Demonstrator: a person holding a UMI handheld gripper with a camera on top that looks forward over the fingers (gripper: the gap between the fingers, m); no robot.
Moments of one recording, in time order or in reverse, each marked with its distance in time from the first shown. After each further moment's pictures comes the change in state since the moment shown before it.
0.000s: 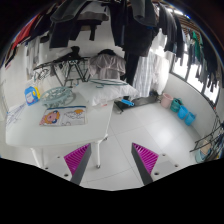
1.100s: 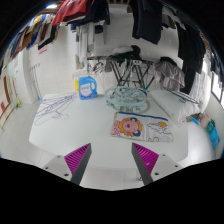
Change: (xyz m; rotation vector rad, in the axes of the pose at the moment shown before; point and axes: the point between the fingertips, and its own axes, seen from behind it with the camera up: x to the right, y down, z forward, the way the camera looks) arm -0.426 -0.018 0.037 0.045 -0.403 -0.206
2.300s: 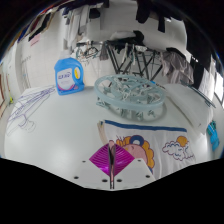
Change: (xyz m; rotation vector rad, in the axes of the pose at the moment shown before) arm 0.015 -0.029 0.266 -0.077 0.052 -0.015
